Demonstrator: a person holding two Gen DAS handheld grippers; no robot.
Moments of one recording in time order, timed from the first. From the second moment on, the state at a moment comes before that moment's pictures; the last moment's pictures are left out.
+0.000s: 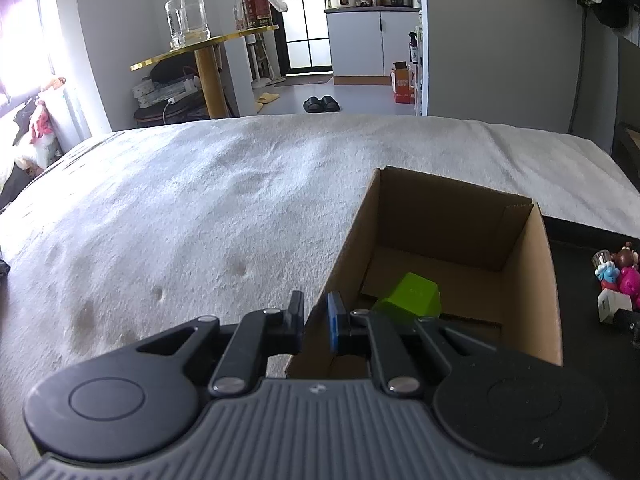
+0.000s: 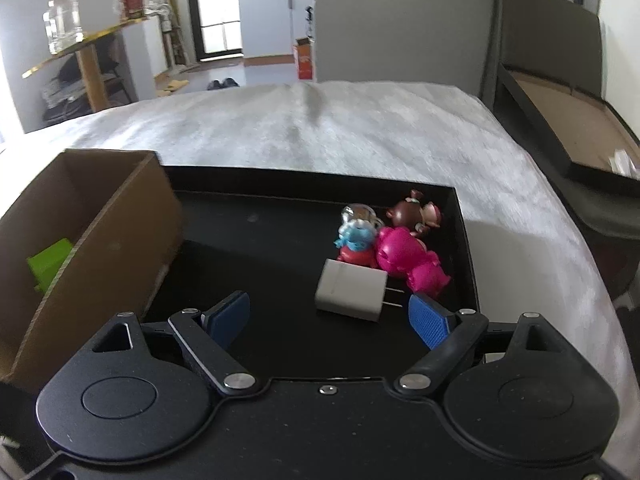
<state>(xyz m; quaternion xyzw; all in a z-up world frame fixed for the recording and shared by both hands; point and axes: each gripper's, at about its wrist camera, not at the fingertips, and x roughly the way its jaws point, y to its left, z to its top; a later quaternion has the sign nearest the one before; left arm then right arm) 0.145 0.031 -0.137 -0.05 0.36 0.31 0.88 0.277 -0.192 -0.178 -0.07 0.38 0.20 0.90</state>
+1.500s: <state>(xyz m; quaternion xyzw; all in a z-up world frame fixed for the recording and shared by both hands) 0.138 0.041 -0.143 -0.07 0.35 0.29 0.89 0.284 -0.174 -0.182 -0.06 0.42 0.17 0.89</state>
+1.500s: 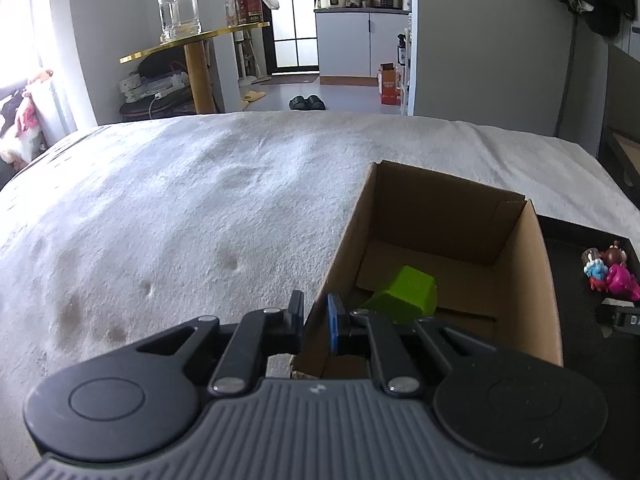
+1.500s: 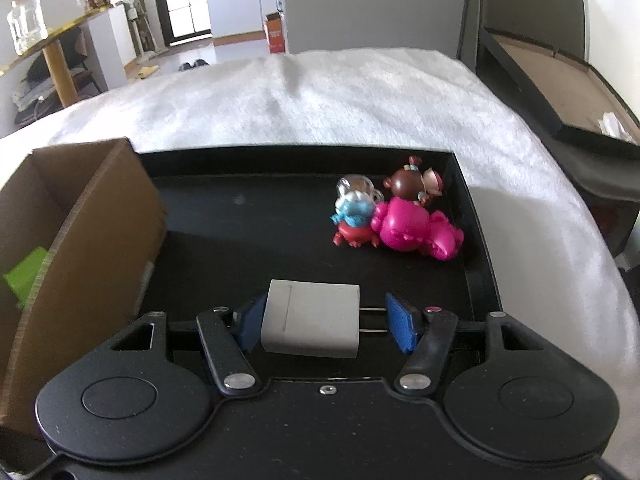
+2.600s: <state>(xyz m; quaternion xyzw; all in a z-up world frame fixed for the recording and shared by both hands) 0.133 0.049 -0.143 -0.09 0.34 0.27 0.89 0.221 -0.107 -0.107 -0.10 0.32 0.34 0.88</state>
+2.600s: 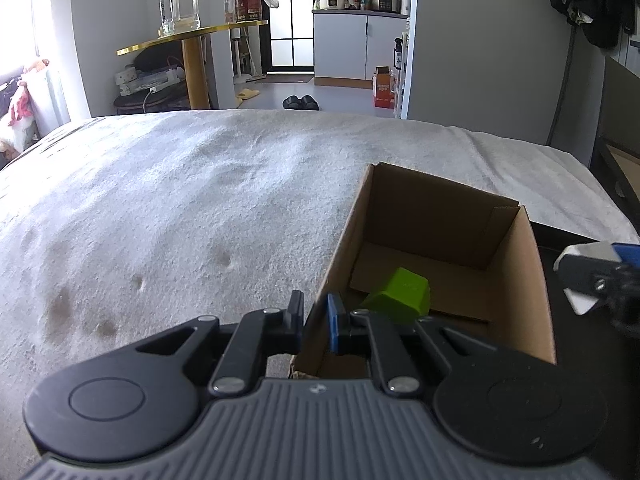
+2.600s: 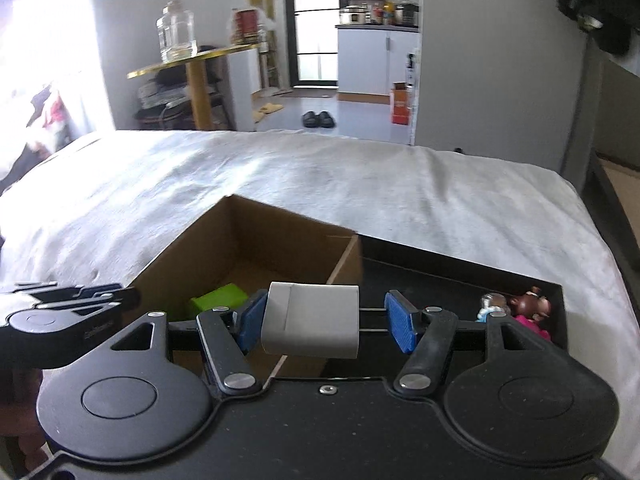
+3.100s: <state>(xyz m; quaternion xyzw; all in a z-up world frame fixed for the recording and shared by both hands) 0.129 0.055 -0.145 -0.12 0.33 0.26 0.90 0.212 -0.063 -0.115 -0.16 0.30 0.38 0.86</state>
